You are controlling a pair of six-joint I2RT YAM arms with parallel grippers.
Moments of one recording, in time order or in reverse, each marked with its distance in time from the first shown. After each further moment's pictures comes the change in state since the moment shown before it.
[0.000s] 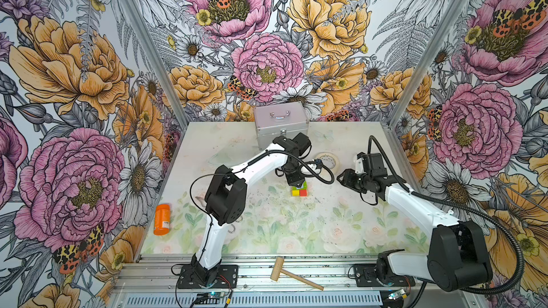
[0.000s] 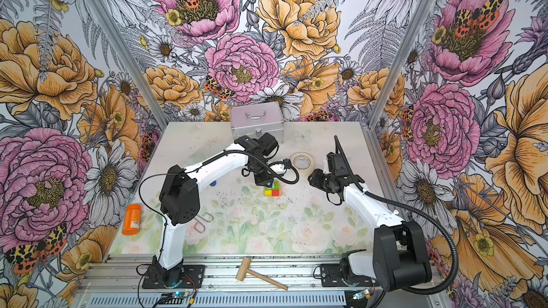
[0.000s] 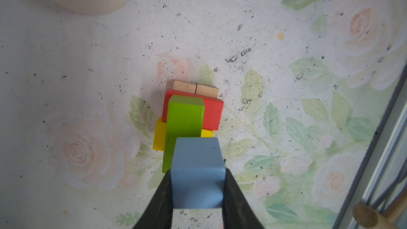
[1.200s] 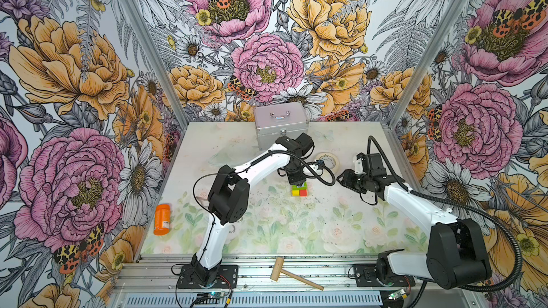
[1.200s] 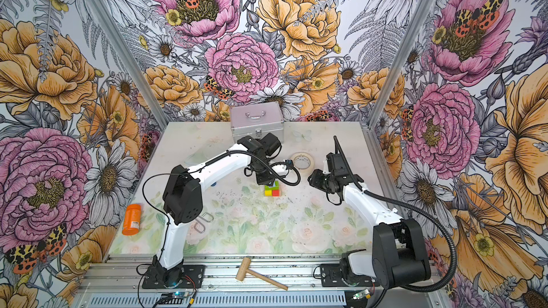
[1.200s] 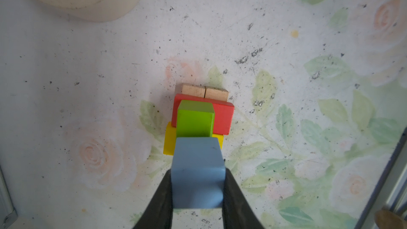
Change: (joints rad) left arm -0.015 0.028 0.030 0.001 -0.057 0.026; right arm 0.000 0.015 0.000 0.000 0.000 0.000
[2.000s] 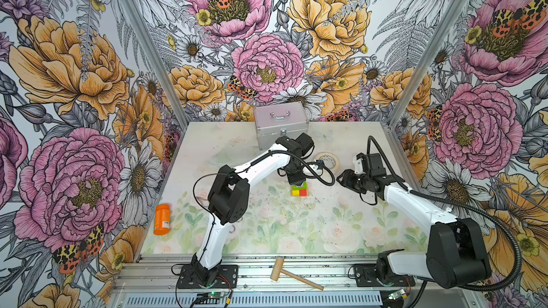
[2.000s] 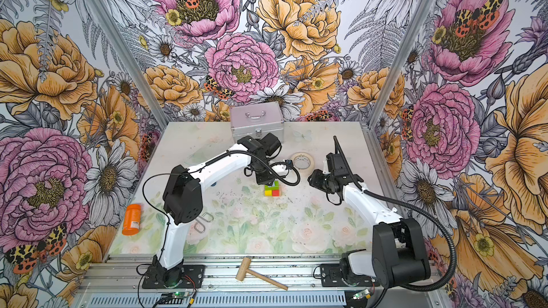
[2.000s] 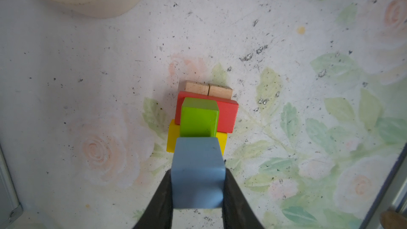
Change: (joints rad) left arm 0.000 0.000 0.000 0.000 -0.019 0.000; right arm 0.000 0.004 0.000 0.000 0.000 0.000
